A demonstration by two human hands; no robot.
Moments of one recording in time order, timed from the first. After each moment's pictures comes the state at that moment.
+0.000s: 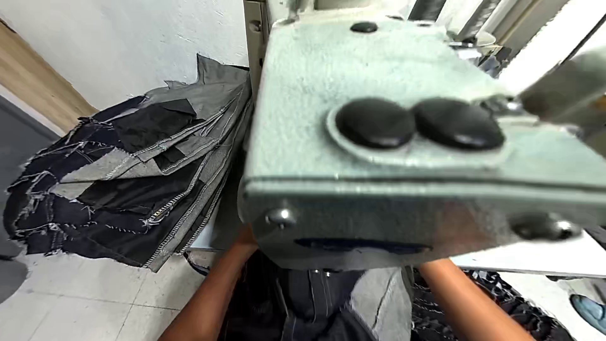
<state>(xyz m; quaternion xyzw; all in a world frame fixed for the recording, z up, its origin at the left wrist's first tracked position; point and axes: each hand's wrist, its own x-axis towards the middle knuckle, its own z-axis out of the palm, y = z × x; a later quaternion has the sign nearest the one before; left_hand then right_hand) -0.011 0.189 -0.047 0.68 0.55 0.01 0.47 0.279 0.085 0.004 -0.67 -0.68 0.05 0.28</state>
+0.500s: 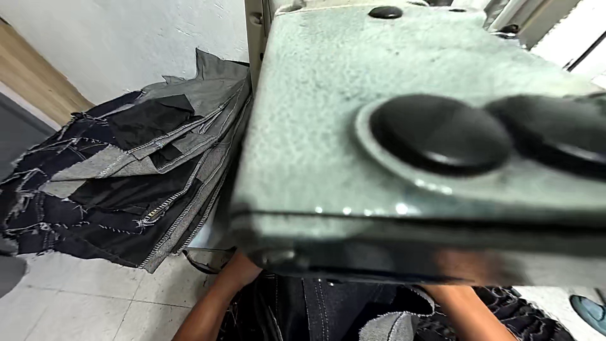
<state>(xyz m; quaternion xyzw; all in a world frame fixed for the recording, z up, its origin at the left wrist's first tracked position) -0.026 0.130 -0.003 0.65 0.50 0.25 0.52 0.275 0.055 -0.014 -0.63 -0.69 -0.11 0.34</state>
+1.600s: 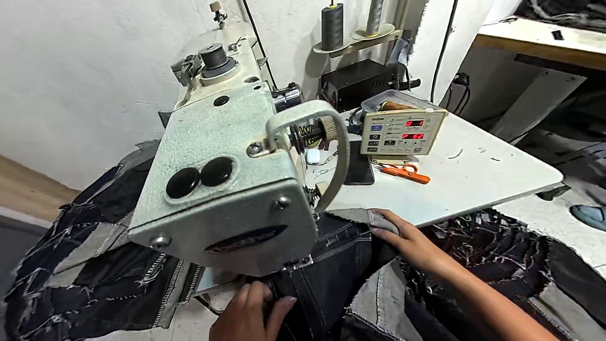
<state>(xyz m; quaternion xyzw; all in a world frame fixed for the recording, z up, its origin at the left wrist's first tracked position) -0.031 0.060 0.064 0.86 0.47 0.06 0.18 0.297 0.002 -0.057 -0.69 -0.40 0.38 0.47</state>
